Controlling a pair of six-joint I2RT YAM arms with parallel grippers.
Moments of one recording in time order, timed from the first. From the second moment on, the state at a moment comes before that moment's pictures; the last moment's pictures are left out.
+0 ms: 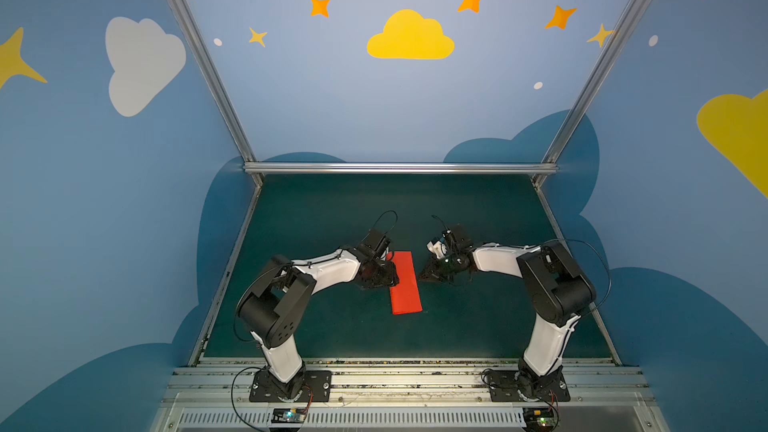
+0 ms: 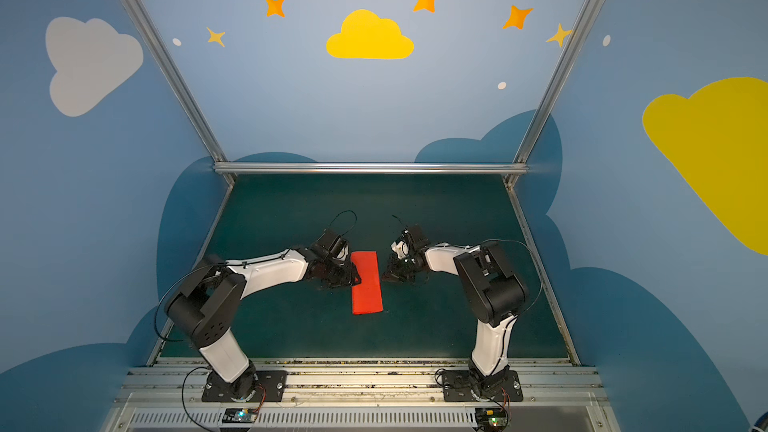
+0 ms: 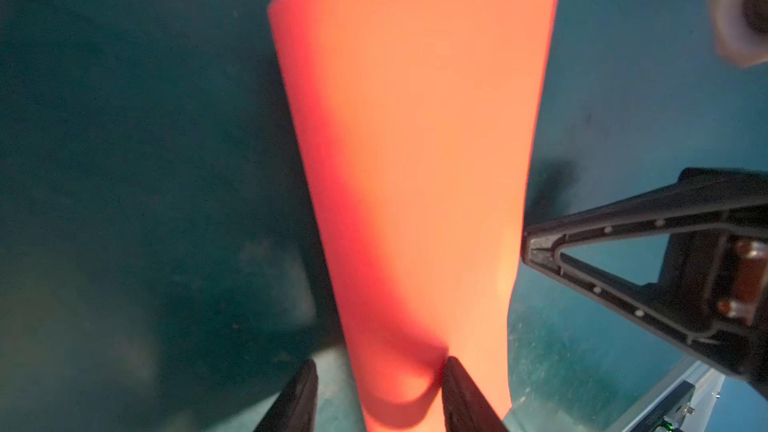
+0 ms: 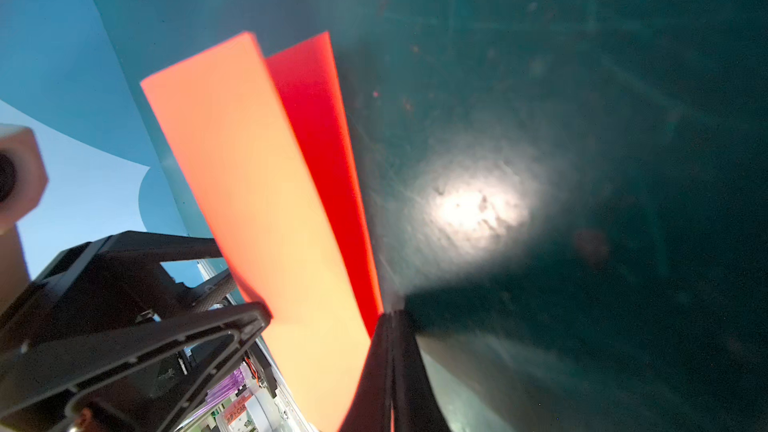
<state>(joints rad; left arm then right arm) -0.61 1.74 0.97 -0.38 0.28 -0.64 0.52 1.87 0.96 -0.23 -0.63 0.66</state>
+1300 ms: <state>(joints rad) -0.61 1.79 1.04 -0.45 0.28 -0.53 0.52 1.87 0.96 -0.21 -0.64 0.67</state>
